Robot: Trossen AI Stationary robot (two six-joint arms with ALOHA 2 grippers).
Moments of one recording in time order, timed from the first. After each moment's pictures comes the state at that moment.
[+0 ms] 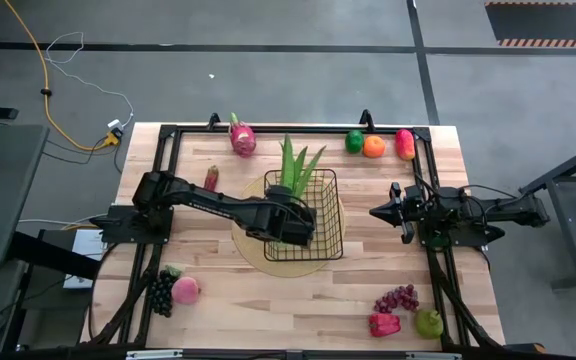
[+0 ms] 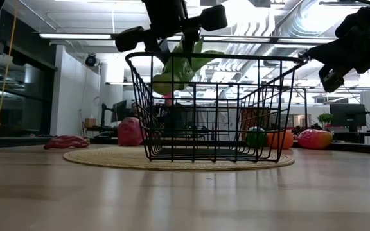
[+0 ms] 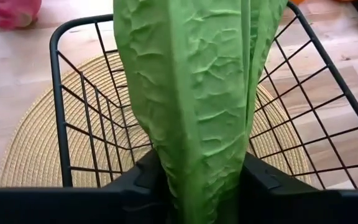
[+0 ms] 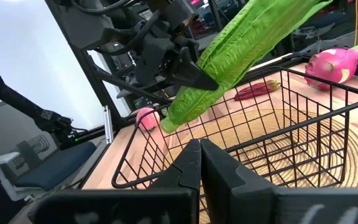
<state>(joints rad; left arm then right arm) -0.09 2.01 1.75 -1.10 -0.73 -1.51 0.06 0.02 0.01 0.02 0.02 0.36</state>
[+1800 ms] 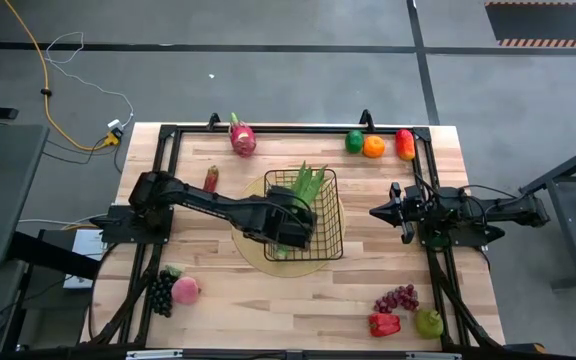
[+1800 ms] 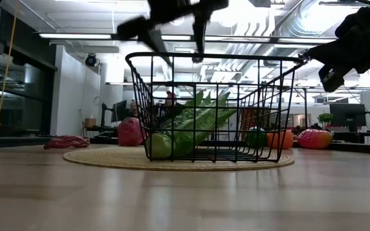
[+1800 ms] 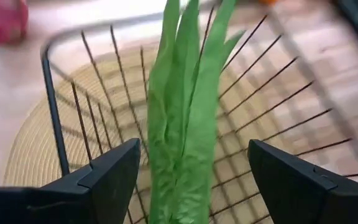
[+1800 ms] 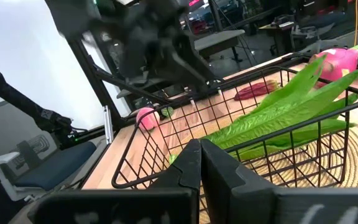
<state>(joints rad) -0.11 1.97 1.79 -1.10 -0.76 -1.40 0.06 0.02 0.01 0.02 0.02 0.36</state>
